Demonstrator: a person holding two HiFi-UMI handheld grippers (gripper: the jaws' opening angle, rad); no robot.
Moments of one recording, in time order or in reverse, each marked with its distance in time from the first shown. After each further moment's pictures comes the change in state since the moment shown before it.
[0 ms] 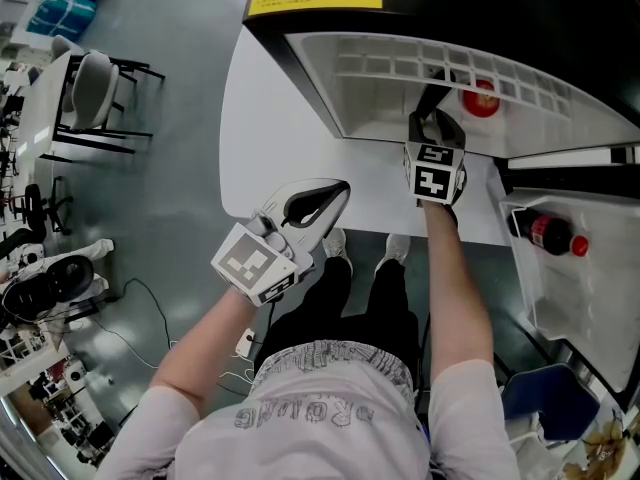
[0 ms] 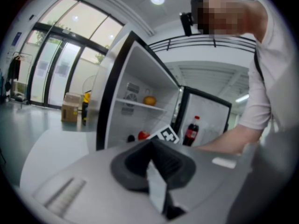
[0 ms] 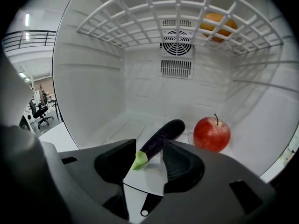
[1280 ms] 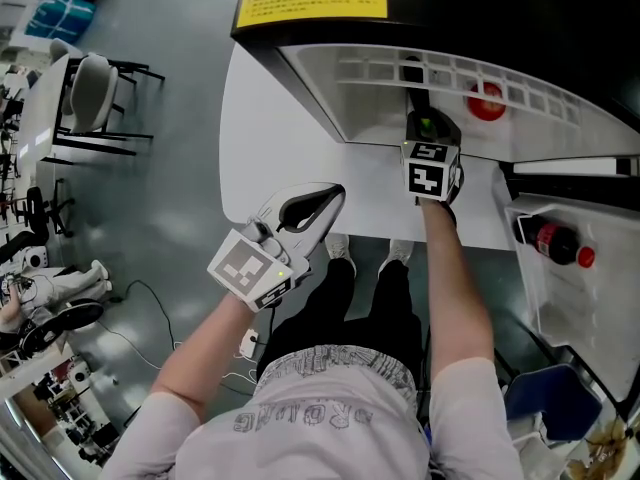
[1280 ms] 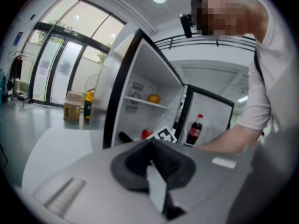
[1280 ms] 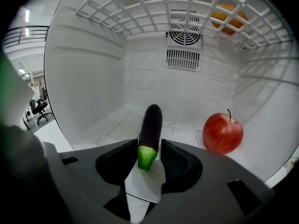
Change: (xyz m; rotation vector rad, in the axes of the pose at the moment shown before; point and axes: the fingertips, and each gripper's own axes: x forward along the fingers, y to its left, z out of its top) left arm -0.001 0.016 -0.007 -0.013 0.019 0.018; right arm 0.024 0.007 -0.008 -0.031 0.040 -0.009
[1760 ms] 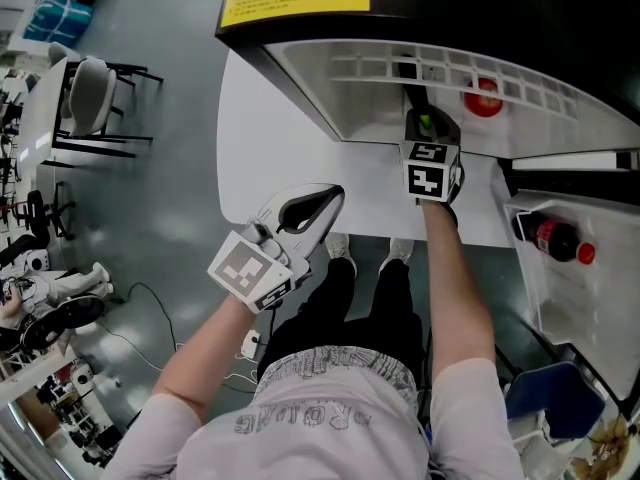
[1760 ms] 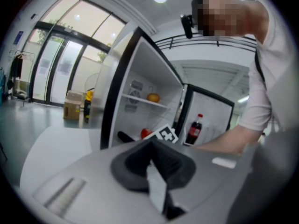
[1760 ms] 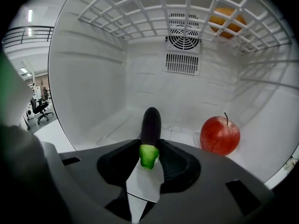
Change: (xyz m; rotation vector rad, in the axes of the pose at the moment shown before) left arm 0.004 -0.004 -0.004 -0.008 0.003 0.002; right arm -0.007 -0.003 0.004 -0.015 -0.020 0.006
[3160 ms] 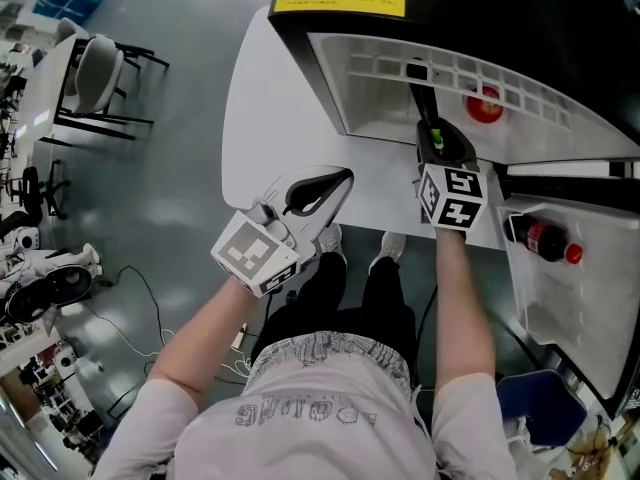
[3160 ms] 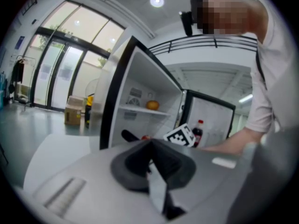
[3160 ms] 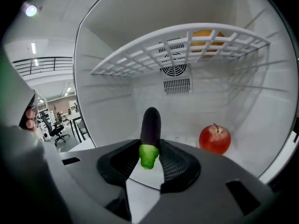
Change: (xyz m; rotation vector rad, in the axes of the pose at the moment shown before) left arm -0.004 -0.006 0.030 0.022 -0.051 0.020; right arm -0.069 0.007 0.033 0.158 -0.149 0.187
